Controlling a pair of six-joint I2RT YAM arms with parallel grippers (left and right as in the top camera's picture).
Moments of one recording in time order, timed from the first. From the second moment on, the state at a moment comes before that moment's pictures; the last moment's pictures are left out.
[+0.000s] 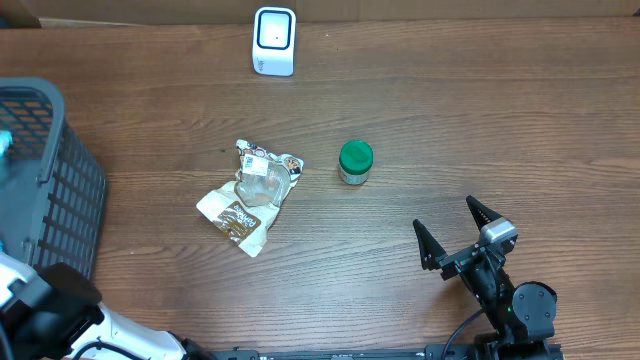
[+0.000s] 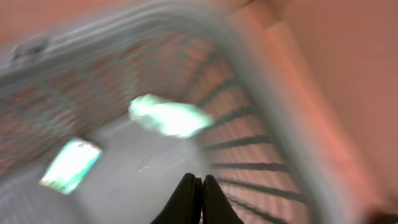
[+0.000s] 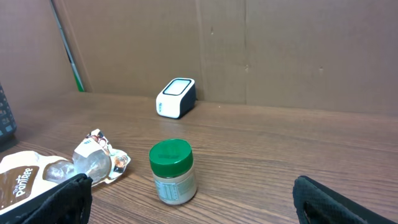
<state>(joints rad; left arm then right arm) 0.81 1.92 2.32 -1.33 0.06 -0.31 0.12 0.01 0.02 -0.01 -0.31 0.10</state>
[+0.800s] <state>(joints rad) 0.67 1.90 2.48 -1.53 0.00 -0.36 0.12 0.01 0.02 -0.01 -0.31 0.10</state>
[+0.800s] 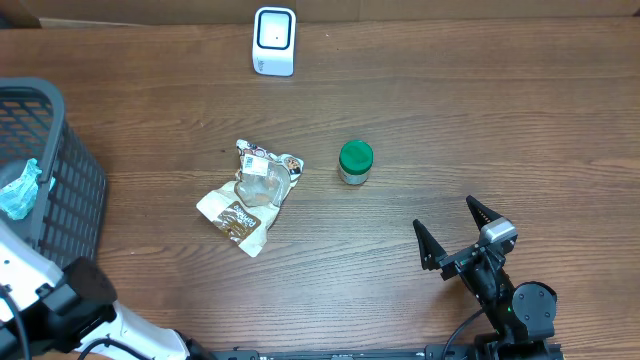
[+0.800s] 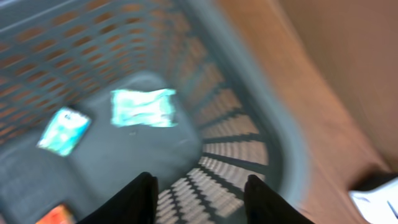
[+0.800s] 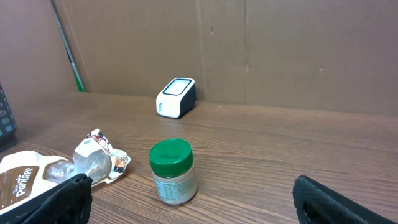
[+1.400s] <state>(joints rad) 0.80 1.90 1.77 -0.99 -0.03 -0.17 0.12 0.01 0.02 -0.01 -0.31 0.10</state>
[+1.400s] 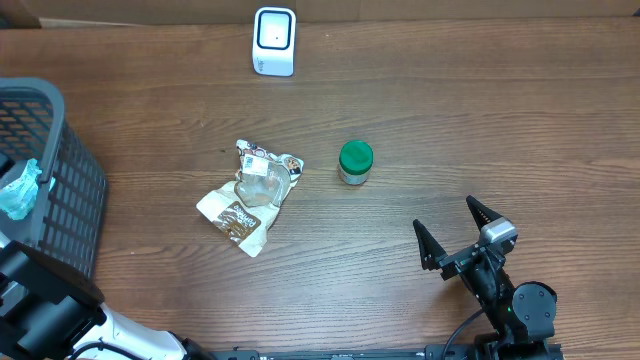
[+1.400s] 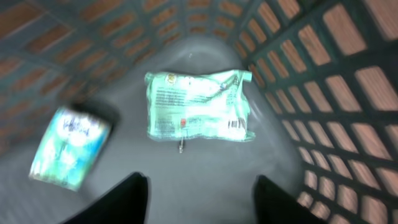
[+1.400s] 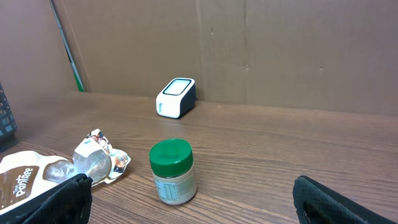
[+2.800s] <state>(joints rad) 0.76 2.03 1.41 -0.46 -0.05 0.37 0.12 0.01 0.02 -0.01 -0.31 0.10</state>
